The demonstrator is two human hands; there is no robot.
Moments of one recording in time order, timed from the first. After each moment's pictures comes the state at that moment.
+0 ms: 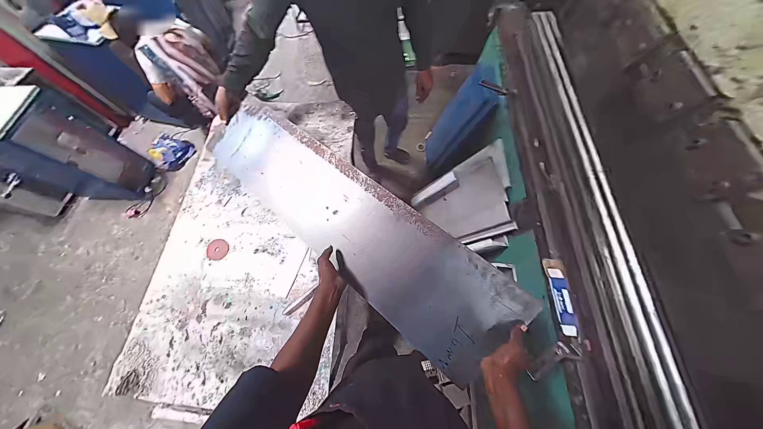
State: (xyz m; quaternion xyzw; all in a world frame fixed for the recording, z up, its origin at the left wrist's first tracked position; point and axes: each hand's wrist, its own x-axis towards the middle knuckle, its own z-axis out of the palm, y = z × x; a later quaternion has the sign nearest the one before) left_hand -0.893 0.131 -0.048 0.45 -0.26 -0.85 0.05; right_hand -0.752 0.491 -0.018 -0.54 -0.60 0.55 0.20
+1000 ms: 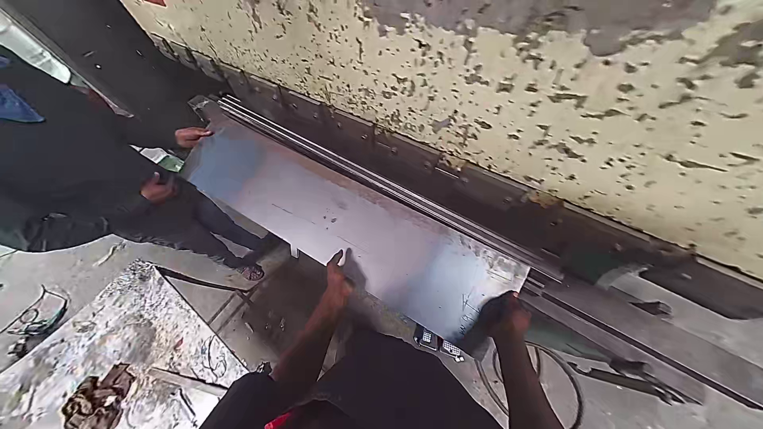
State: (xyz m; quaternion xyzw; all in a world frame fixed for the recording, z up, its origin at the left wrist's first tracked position) left_hand -0.947 0.472 -0.005 0.17 -0.46 -0.74 -0.46; right_hand -0.573 0.625 -0.030 -0.72 -0.34 0.43 0.42
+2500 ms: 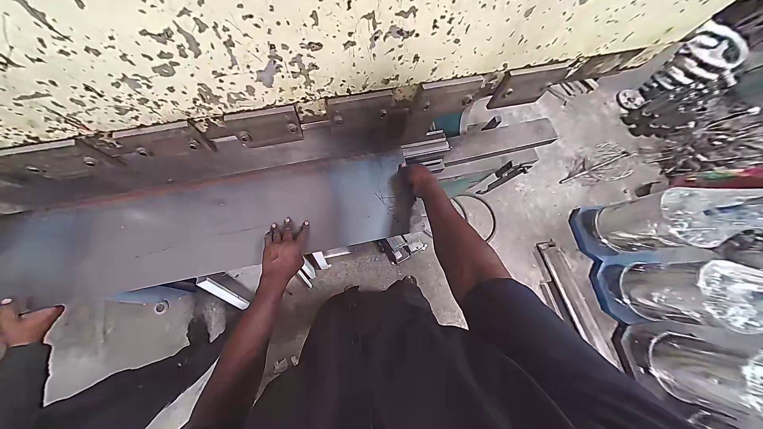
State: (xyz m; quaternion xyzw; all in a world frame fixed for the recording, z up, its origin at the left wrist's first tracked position) left_hand -1.049 0.570 -0.013 -0.80 -0.60 0.09 -0.02; right_hand -0.633 0.709 -0.011 -0.78 -0.37 0.42 0.28
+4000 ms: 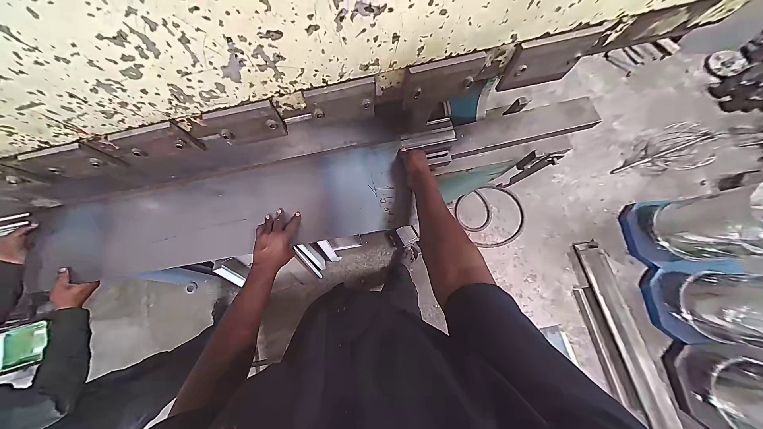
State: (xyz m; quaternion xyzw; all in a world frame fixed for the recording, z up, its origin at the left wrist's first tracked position) left_hand -1.042 0.586 -0.017 -0.79 -0.61 0.10 0.00; right_hand -0.622 0.739 -0.033 -0.74 -0.37 0.43 0.36
